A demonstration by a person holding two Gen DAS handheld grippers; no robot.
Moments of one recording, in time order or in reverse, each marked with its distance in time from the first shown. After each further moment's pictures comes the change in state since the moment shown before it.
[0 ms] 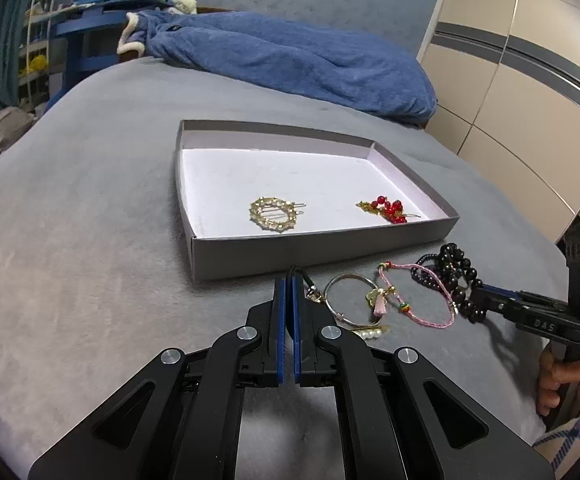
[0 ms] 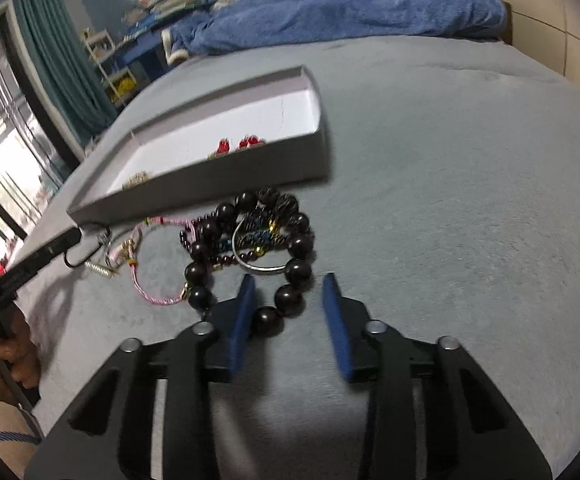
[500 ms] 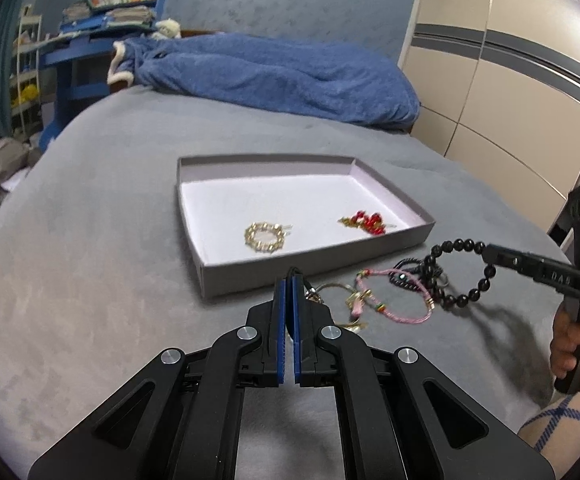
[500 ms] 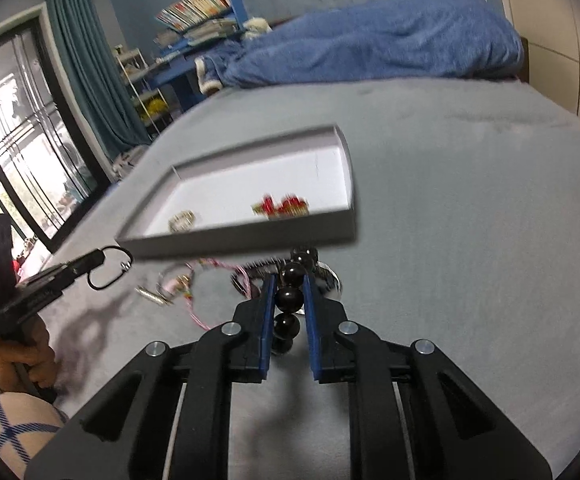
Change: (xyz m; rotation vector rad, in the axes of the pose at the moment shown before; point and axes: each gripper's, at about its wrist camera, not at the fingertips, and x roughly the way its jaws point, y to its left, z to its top) left arm -0.039 -0.011 0.011 0.087 -0.055 -0.006; right arm -0.057 0.014 0.023 -0.049 -0.151 0.091
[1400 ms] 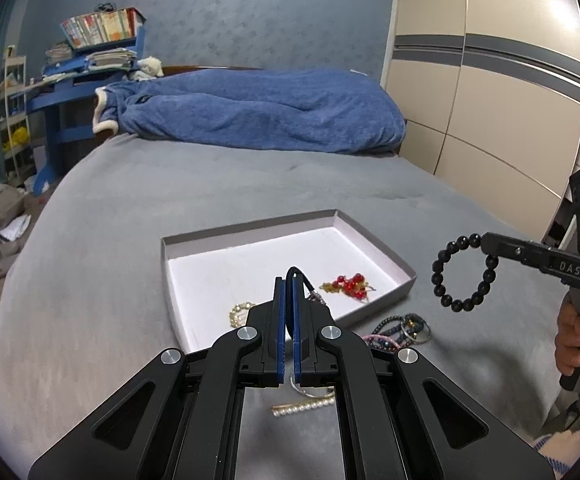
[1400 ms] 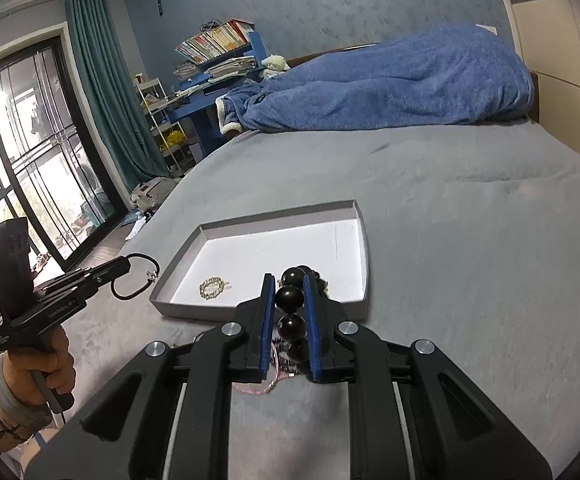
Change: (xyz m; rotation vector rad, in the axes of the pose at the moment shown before) left arm -0.008 -0.022 0.059 0.081 -0.075 0.001; right arm -0.021 0.011 0.058 -0.027 -0.102 0.044
